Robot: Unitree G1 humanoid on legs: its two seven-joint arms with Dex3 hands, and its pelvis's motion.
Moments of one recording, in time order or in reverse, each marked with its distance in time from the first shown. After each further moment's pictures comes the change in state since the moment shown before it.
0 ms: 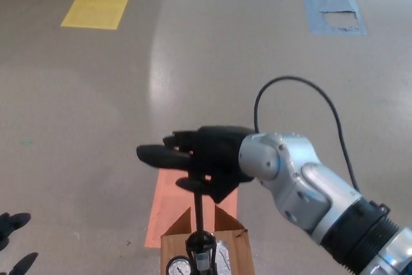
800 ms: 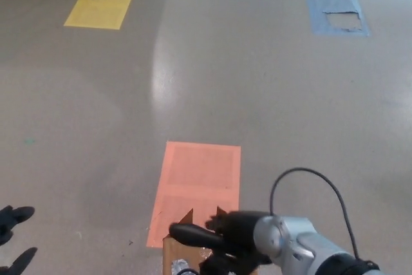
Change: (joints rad) left_arm 0.016 0.007 -0.015 -0.070 0.009 0.001 0.008; right_arm 0.105 0.116 0.056 0.640 -0.029 -0.162 -0.261
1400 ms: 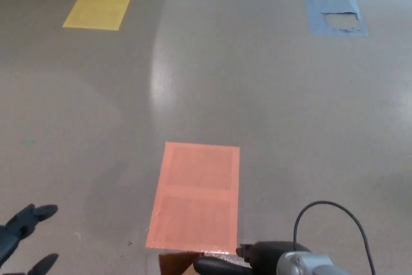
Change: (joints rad) left_arm 0.158 -0.005 -0.011 -0.290 0.010 0.009 0.010; right_arm 0.049 0.029 0.011 0.222 -0.055 -0.071 -0.179
